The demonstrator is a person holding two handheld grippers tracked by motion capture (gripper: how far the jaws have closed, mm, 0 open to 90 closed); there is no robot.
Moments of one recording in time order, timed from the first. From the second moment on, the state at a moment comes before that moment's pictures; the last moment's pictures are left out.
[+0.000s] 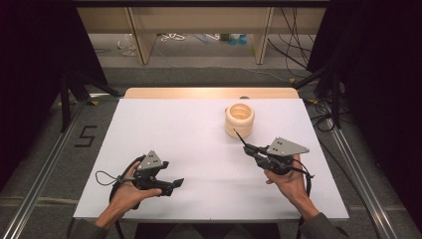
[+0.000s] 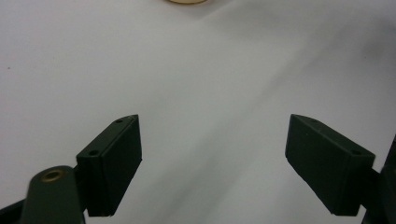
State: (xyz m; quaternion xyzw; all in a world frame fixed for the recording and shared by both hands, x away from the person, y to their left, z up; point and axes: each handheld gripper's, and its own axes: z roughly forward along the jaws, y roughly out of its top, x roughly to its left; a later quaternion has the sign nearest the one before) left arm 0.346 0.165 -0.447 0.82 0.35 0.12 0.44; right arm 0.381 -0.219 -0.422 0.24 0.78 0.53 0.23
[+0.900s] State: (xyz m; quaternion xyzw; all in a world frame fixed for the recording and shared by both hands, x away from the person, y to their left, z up) left arm 0.347 0.169 -0.445 0.80 0.35 0.14 0.46; right arm 0.418 -0.219 -0.416 0.29 0.73 0.58 0.20
